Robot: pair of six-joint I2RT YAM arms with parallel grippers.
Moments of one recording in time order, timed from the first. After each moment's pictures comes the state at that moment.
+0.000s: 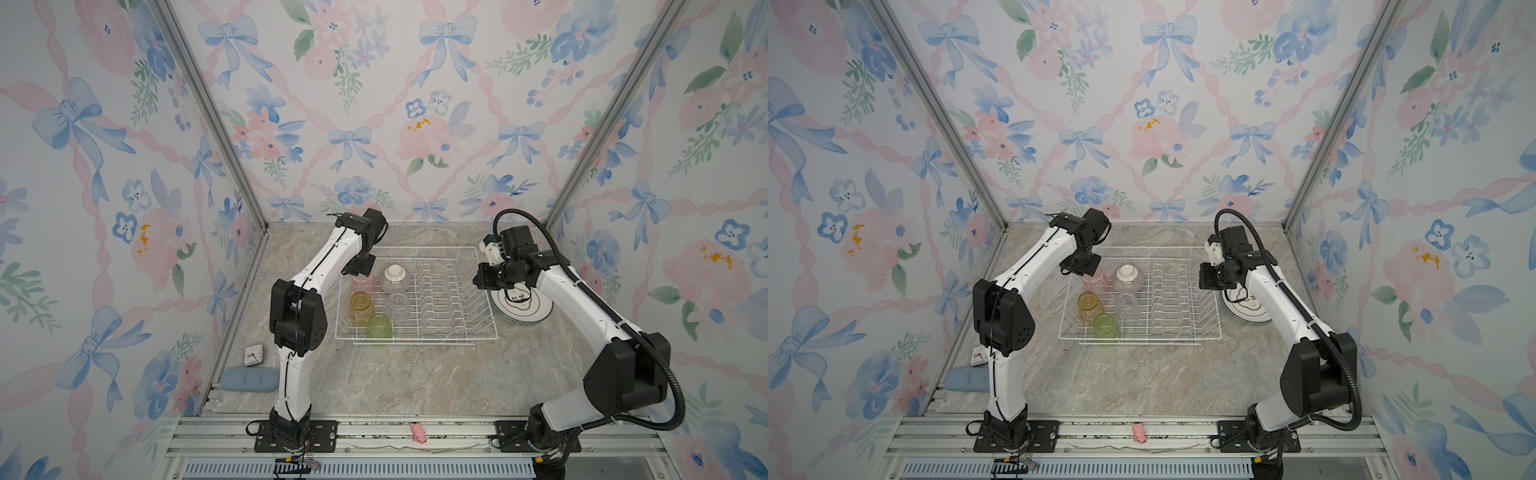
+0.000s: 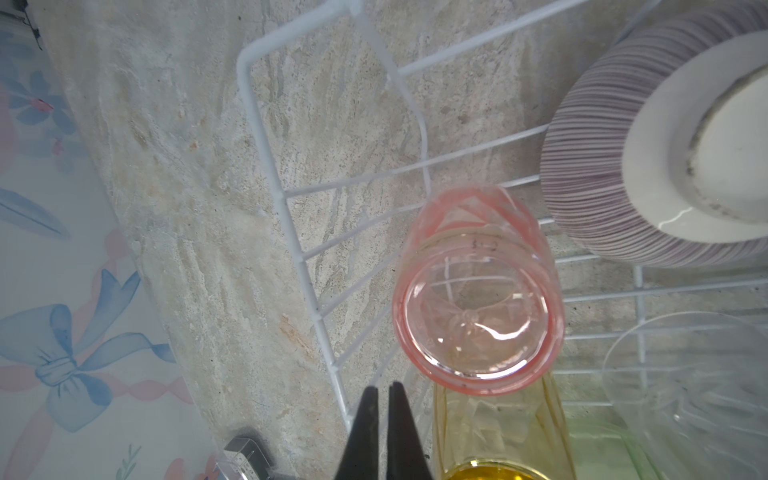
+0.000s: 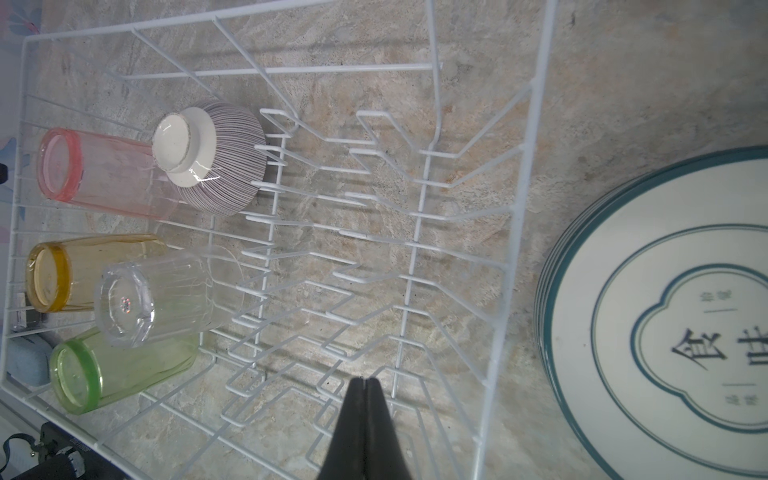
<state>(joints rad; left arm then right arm) -0.42 2.06 2.01 -1.37 -0.34 -0.13 0.23 1.54 1.34 -0.85 -0.27 0.19</state>
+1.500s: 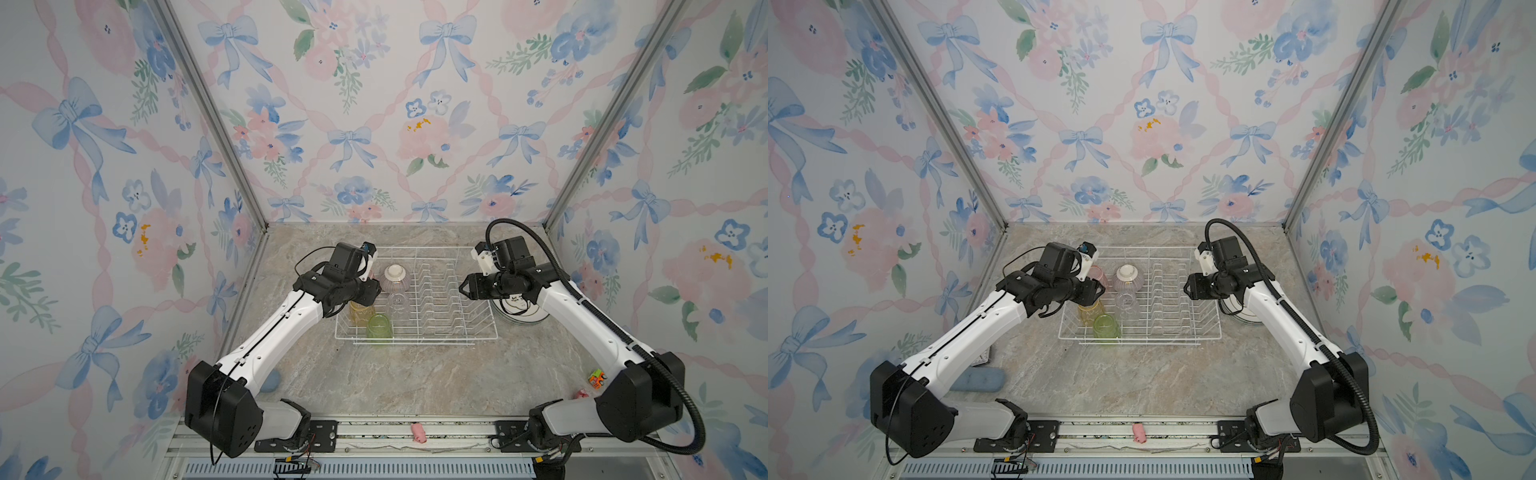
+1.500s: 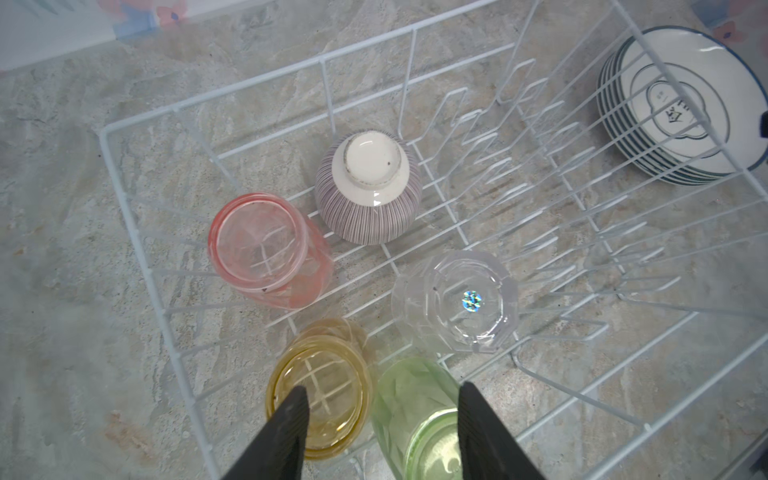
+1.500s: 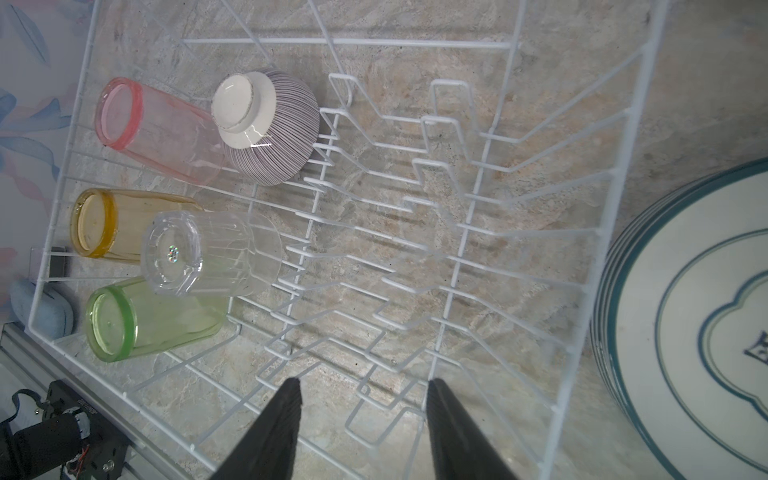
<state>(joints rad) -0.49 1.34 1.18 -0.68 0.06 -0.07 0.34 1.40 1.22 -0.78 -0.27 0.21</state>
